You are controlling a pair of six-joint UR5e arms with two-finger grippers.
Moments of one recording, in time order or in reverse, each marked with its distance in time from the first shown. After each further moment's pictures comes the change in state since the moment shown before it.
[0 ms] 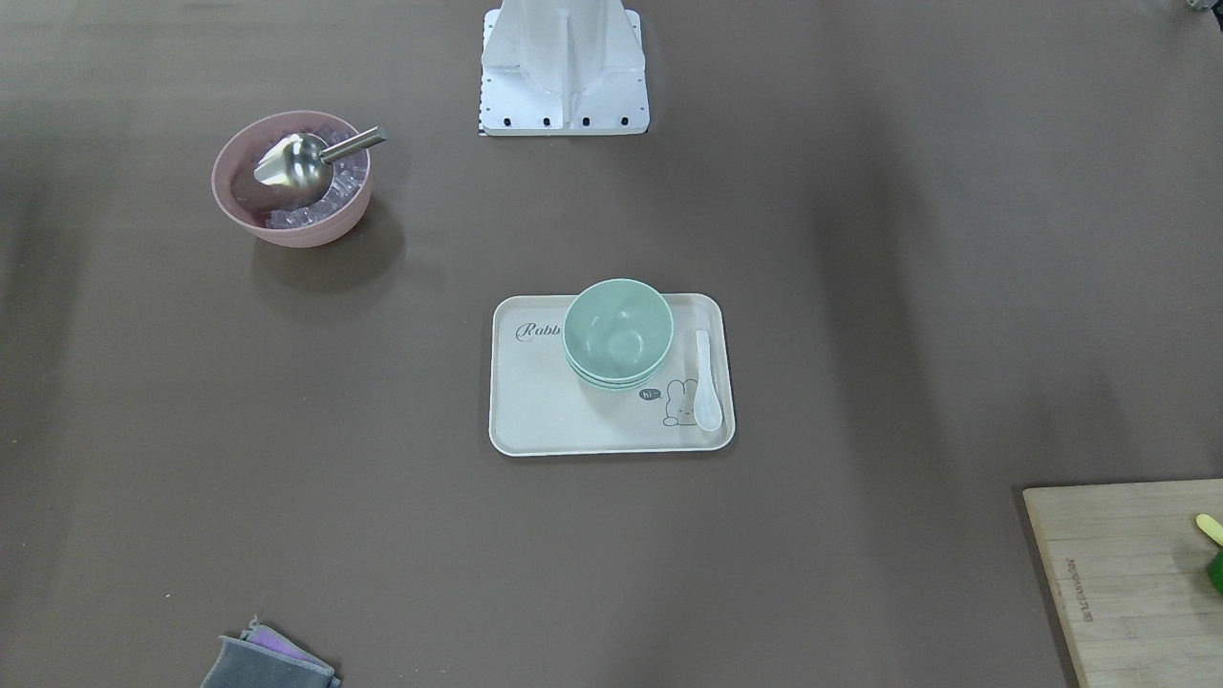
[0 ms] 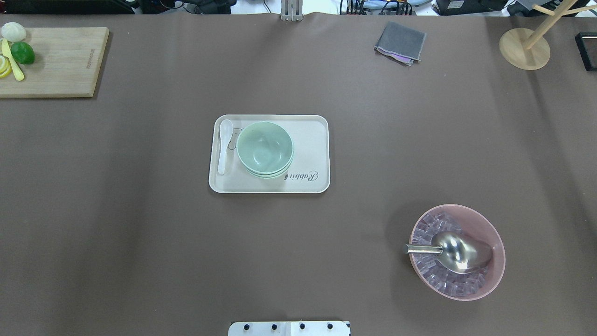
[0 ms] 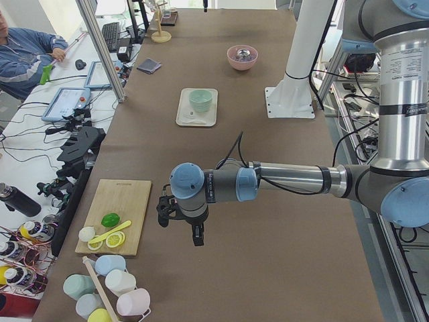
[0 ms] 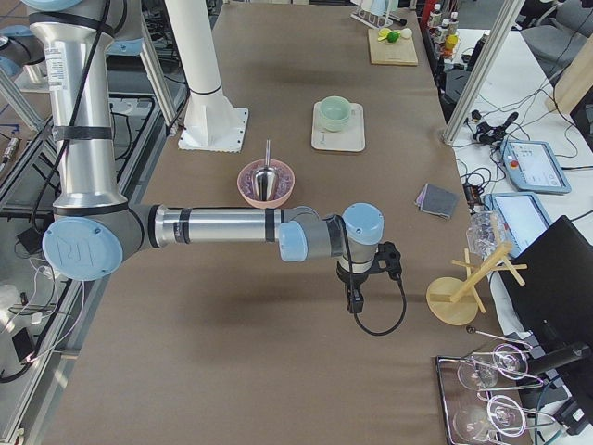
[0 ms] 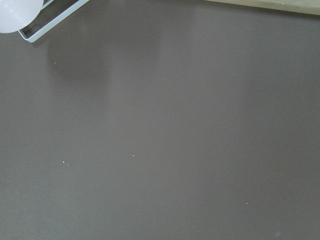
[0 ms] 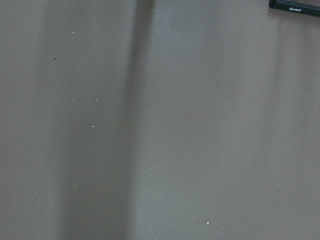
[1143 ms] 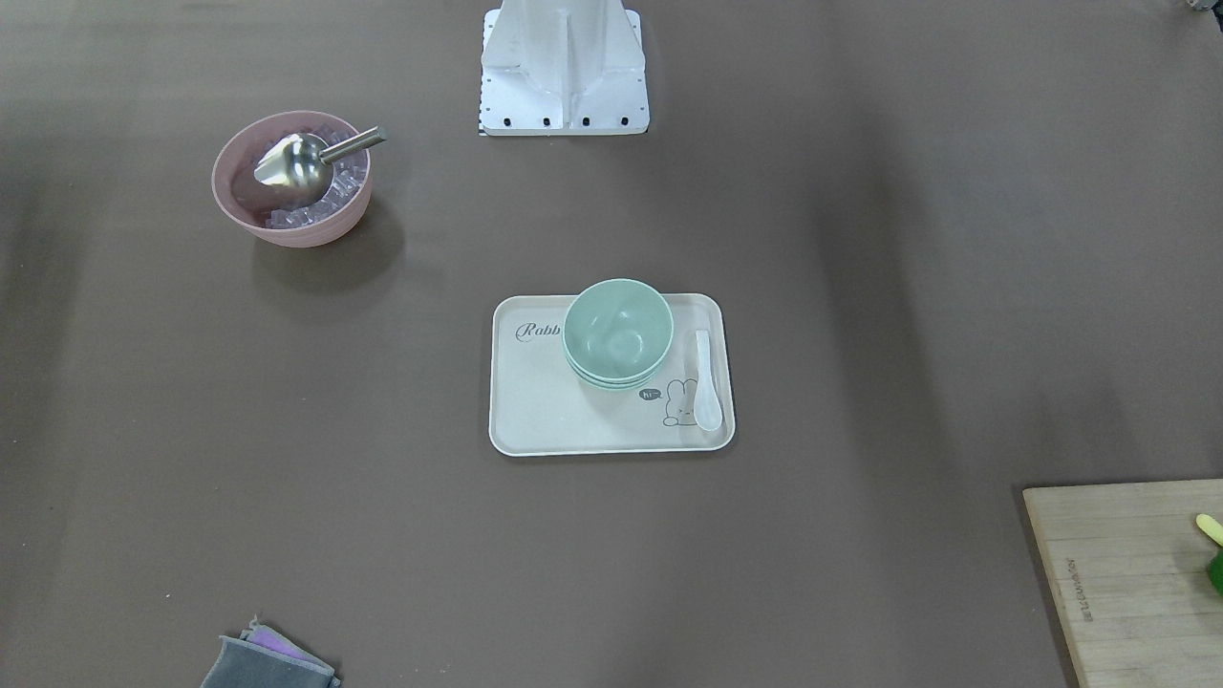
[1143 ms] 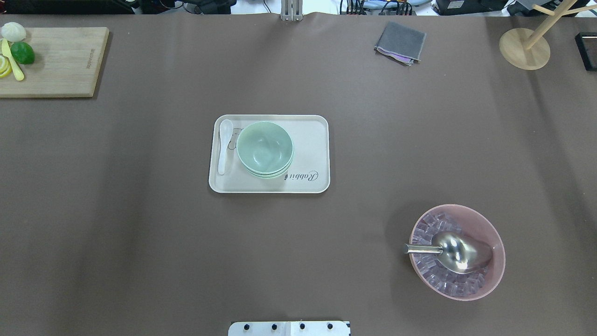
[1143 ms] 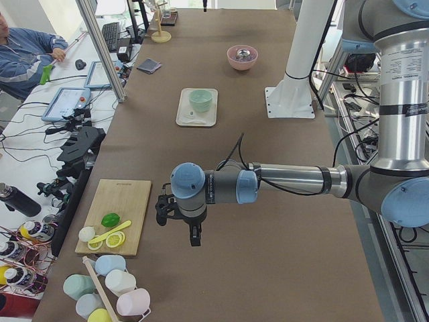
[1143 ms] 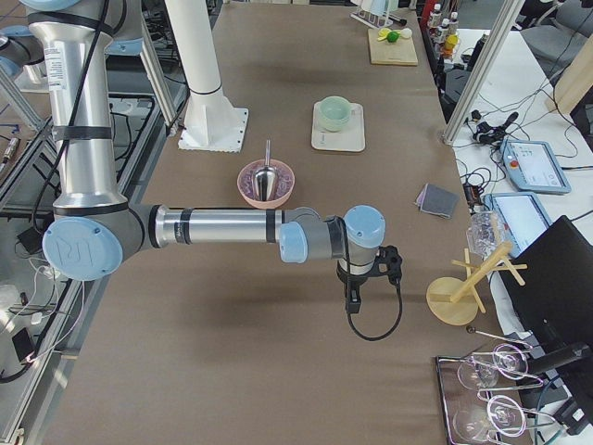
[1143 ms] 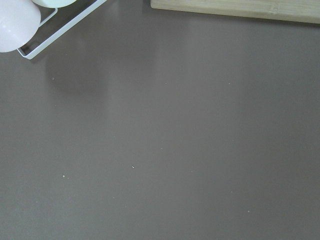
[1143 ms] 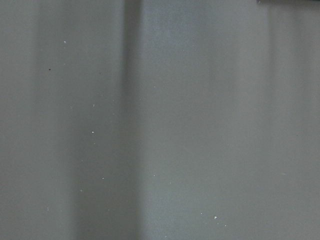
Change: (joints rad) left arm 0.000 0.003 0.009 -0.058 0.006 0.000; right arm 0.012 0.004 -0.008 -0.013 0.028 0.075
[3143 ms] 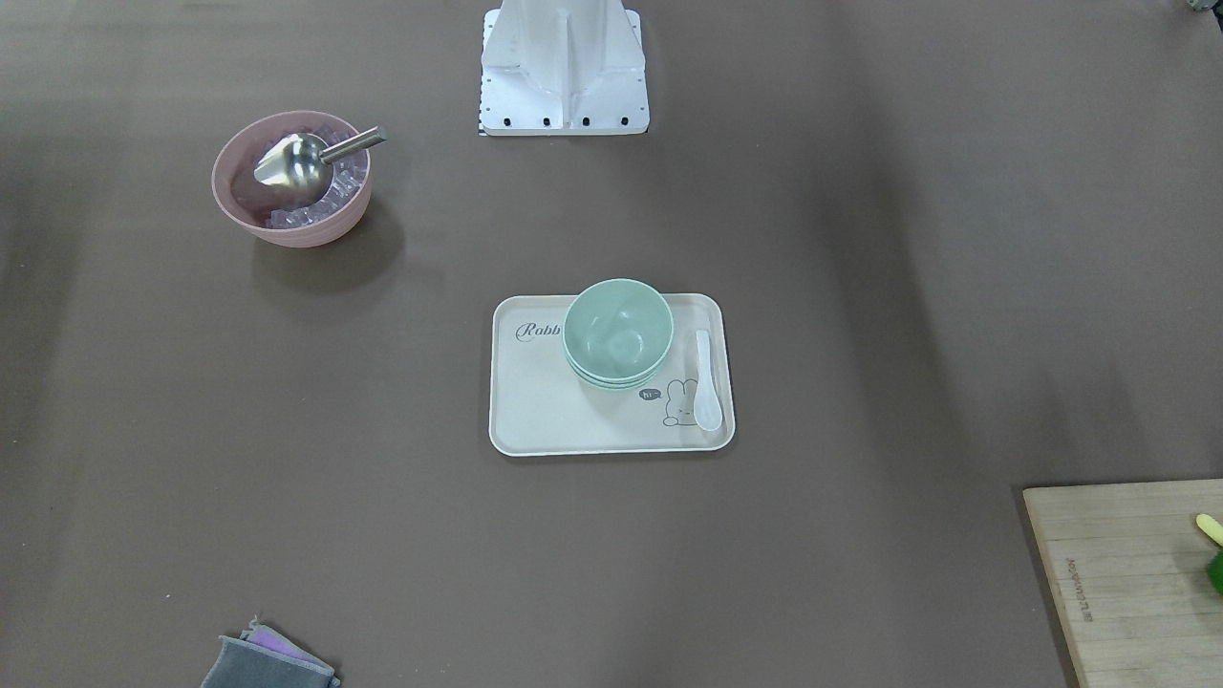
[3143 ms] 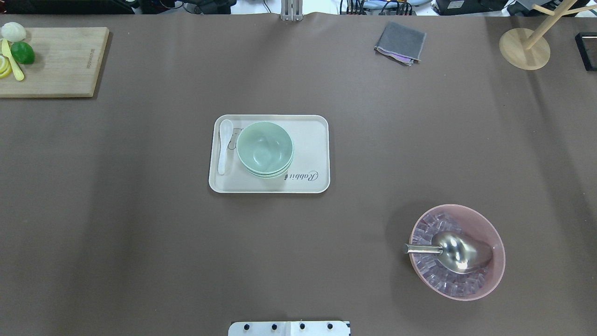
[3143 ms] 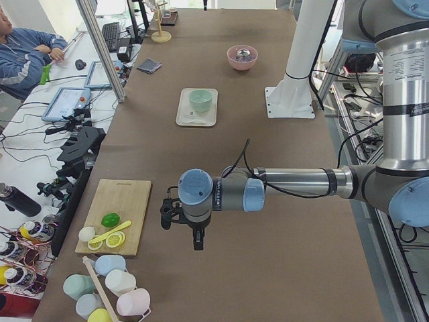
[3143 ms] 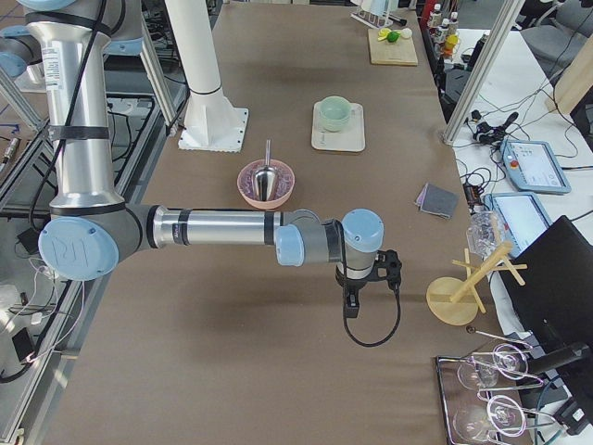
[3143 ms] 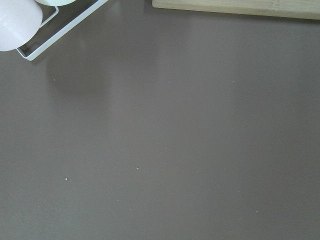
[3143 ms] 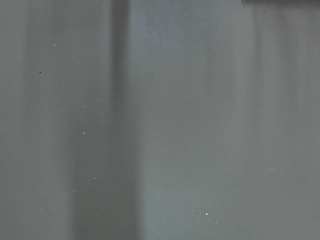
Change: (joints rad) left arm -0.001 0.037 0.012 -0.085 -0.007 -0.009; right arm 0.022 -0.007 -0.004 -0.001 0.000 0.002
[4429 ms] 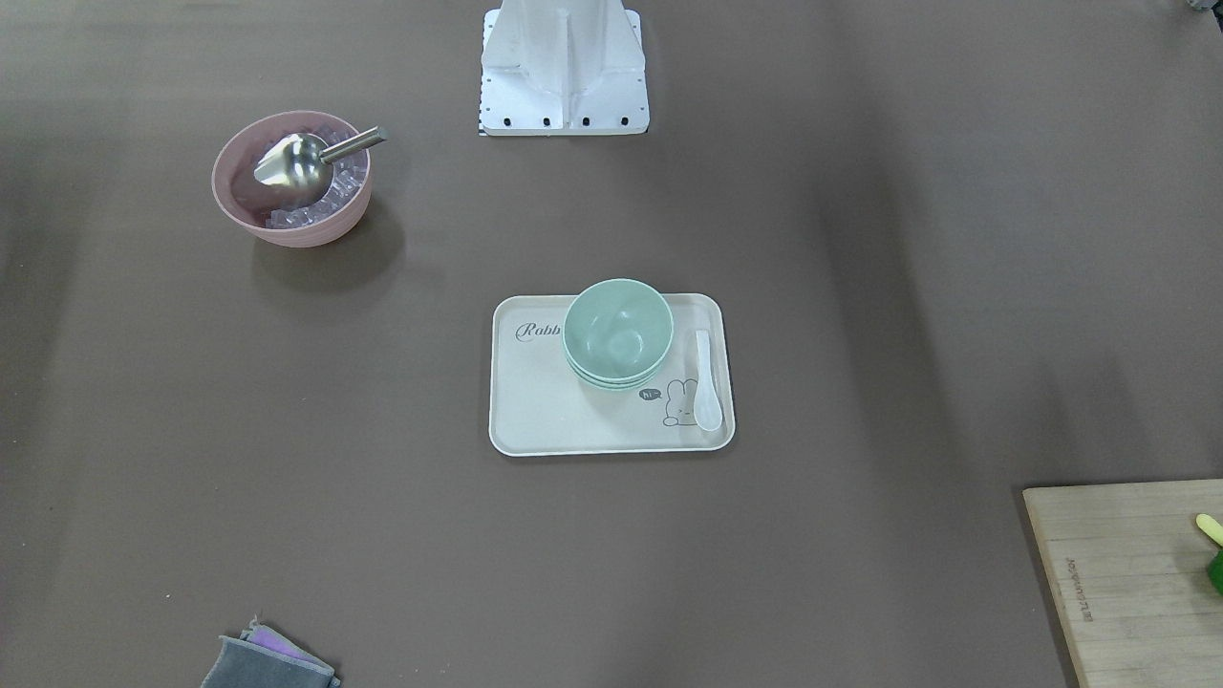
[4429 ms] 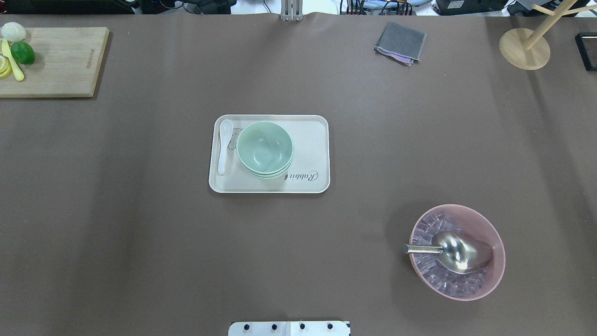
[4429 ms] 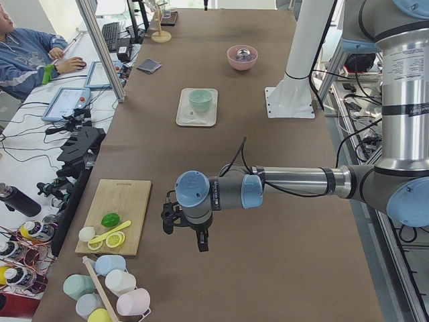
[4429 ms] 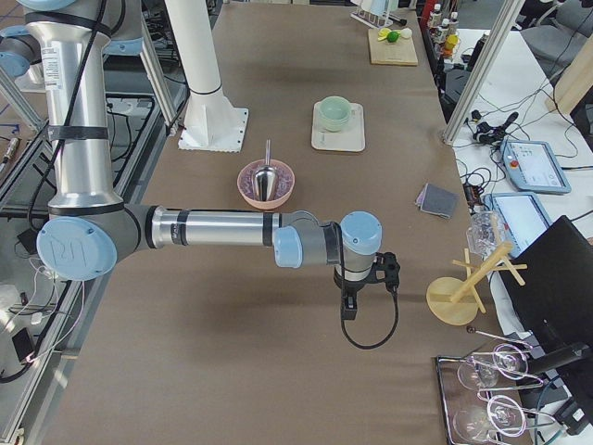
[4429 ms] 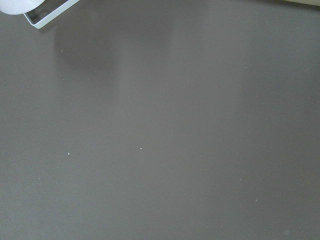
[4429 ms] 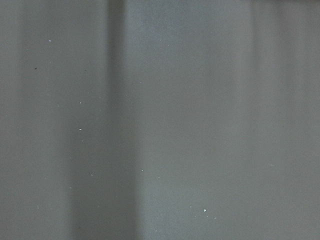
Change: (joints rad) left arm -0.005 -0.013 -0.005 0.110 -0.002 -0.002; right arm 0.000 -0.007 -0.002 0.000 0.000 0.000
